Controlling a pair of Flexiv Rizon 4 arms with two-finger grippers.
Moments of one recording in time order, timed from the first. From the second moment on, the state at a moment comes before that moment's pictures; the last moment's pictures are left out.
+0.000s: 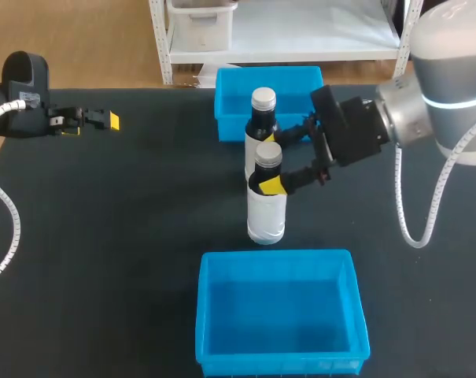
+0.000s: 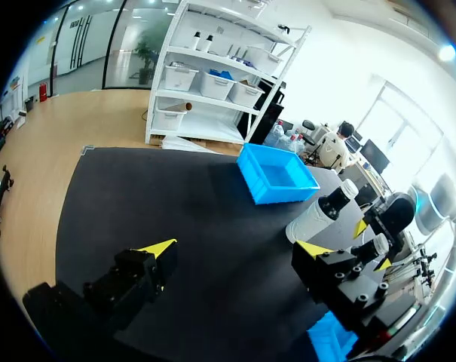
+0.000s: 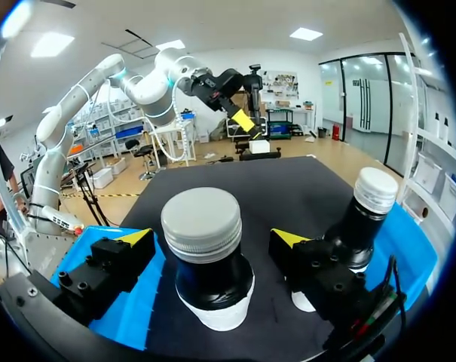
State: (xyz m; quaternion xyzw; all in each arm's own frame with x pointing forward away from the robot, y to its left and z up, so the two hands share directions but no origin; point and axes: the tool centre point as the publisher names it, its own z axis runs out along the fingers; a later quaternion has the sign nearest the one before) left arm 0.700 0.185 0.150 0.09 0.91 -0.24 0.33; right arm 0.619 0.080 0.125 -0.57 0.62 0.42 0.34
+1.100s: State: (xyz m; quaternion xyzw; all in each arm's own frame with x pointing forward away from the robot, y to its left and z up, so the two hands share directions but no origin) left arm 0.700 0.185 0.150 0.09 0.91 -0.24 0.33; right arm 0.616 0.081 0.121 -0.57 0.62 0.43 0.33
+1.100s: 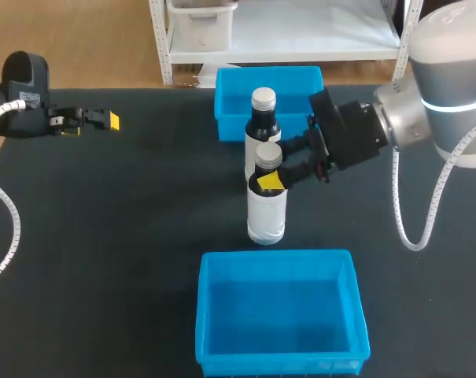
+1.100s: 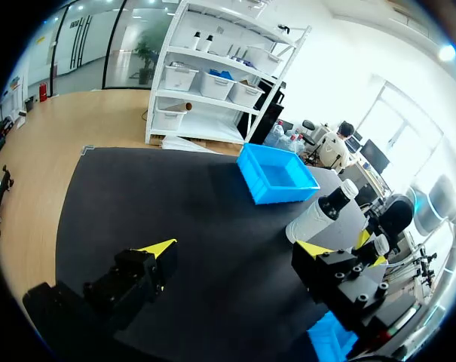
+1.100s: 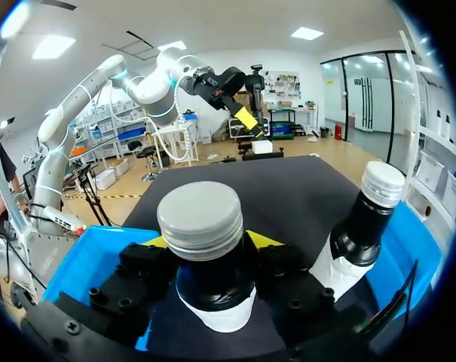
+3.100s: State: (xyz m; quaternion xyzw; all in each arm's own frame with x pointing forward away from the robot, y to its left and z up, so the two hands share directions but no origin) left arm 0.700 0.185 0.150 0.09 0.91 -0.24 0.33; right arm 0.680 -0.026 0.203 -0.51 0.65 0.40 0.40
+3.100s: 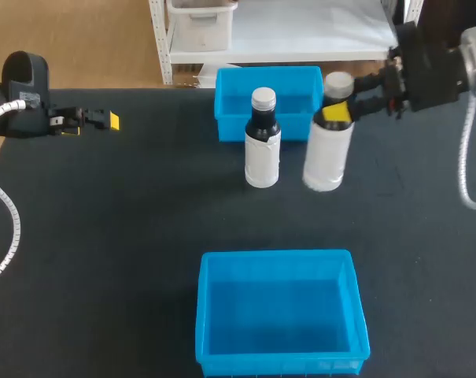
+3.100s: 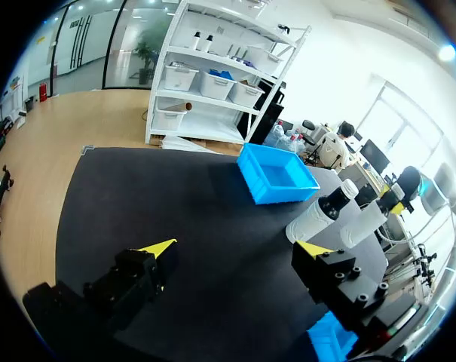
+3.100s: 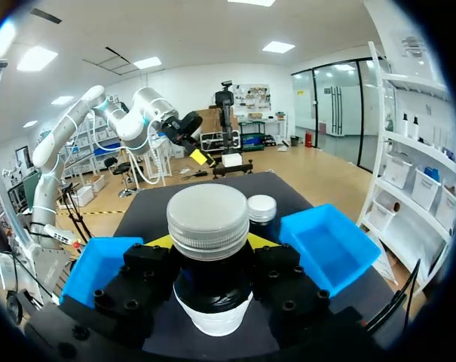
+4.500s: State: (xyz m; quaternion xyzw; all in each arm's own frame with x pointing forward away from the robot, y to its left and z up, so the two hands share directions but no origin) left arm 0.700 0.185 0.150 0.09 0.91 -0.24 0.33; right arm 0.859 -0.118 0.254 -0.45 0.70 0.30 0.46
